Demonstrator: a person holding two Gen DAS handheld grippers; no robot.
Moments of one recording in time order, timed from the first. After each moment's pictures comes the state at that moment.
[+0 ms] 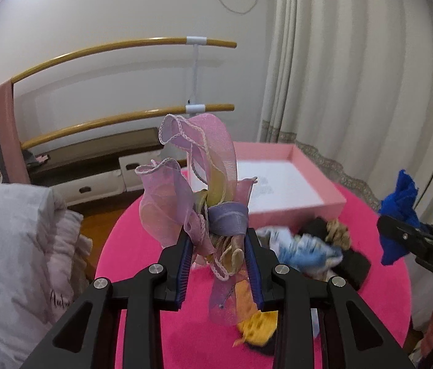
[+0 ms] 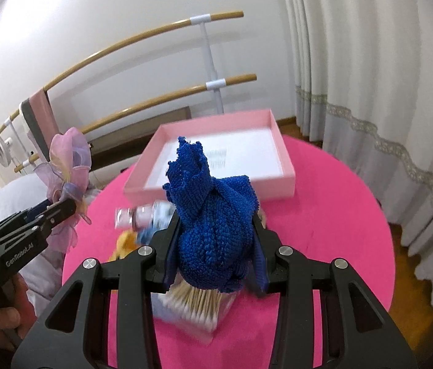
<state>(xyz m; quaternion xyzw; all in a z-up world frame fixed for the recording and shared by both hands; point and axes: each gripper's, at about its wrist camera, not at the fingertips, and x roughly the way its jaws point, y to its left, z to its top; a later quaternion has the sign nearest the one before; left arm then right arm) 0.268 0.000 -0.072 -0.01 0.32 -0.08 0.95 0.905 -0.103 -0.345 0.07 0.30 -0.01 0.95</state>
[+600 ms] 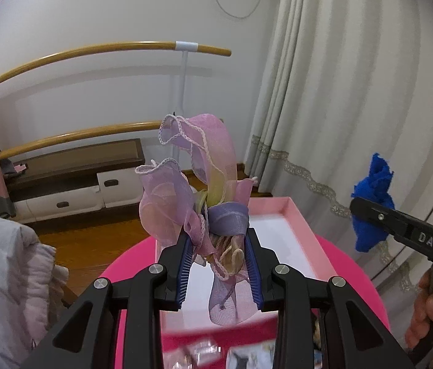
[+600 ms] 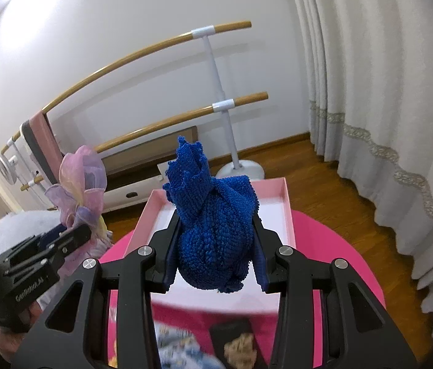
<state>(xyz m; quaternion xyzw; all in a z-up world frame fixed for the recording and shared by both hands) 0.437 -0.018 -0.019 -0.05 0.32 -0.10 0.94 1.064 -0.156 -0.280 0.08 0.30 0.02 0.95</state>
